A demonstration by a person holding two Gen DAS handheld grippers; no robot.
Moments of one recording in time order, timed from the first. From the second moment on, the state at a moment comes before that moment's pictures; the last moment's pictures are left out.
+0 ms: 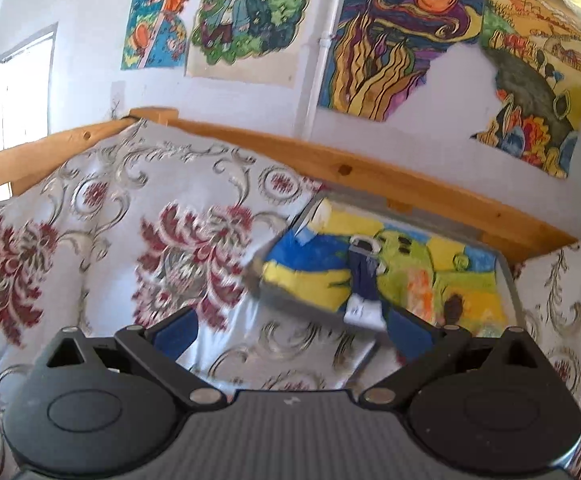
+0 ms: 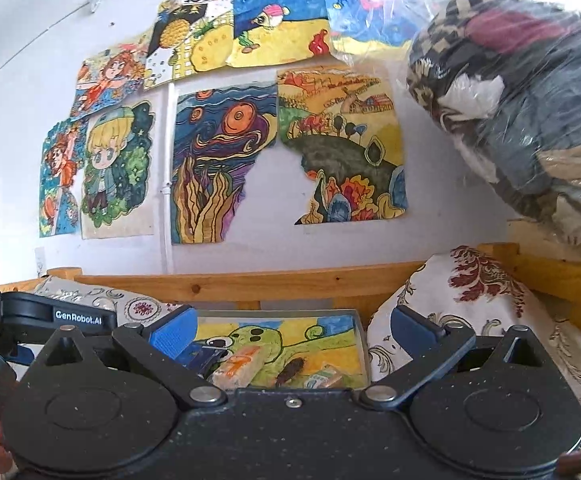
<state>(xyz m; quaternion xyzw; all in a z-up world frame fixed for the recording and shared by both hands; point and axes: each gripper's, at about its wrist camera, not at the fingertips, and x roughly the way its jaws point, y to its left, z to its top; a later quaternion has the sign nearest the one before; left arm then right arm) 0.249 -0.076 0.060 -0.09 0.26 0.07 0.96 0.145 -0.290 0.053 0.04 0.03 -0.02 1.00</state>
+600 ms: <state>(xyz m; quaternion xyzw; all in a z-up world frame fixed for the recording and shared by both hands) 0.167 -0.024 0.005 -0.07 0.31 0.03 0.95 0.078 -0.250 0.020 0.01 0.13 0.02 0.99</state>
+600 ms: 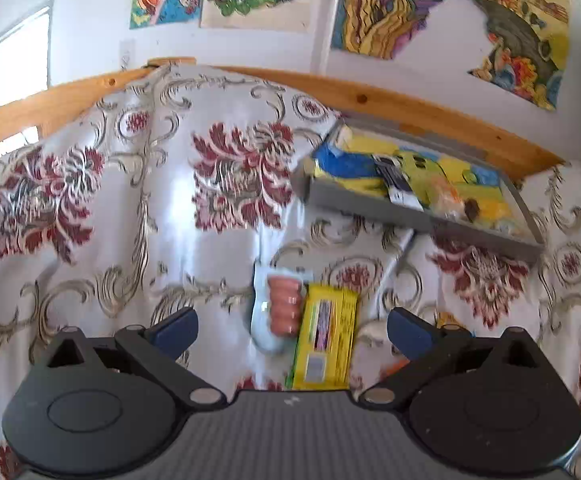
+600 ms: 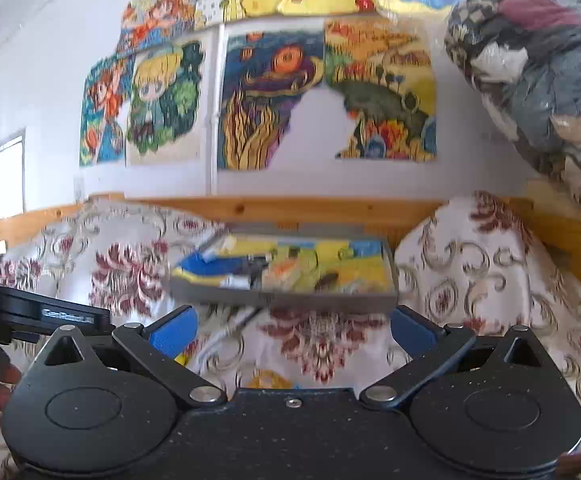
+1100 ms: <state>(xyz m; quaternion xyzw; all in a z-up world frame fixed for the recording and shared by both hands) 0.130 -0.028 -0.028 -0.01 0.34 -0.05 0.94 0.085 -0.250 -0.015 0.02 0.26 -0.02 0.96</state>
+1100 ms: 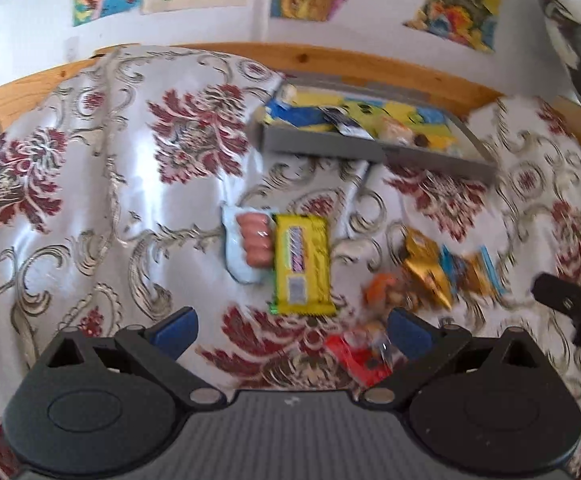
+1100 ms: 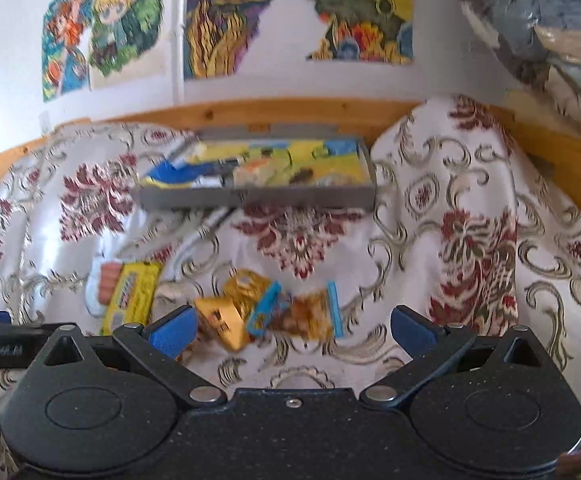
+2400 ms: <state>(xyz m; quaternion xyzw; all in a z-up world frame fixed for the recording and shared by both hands) 0.182 -0.095 -0.087 0.12 0.32 -0.24 0.91 0.220 -0.311 -0.066 0.13 0.40 0.04 0.91</state>
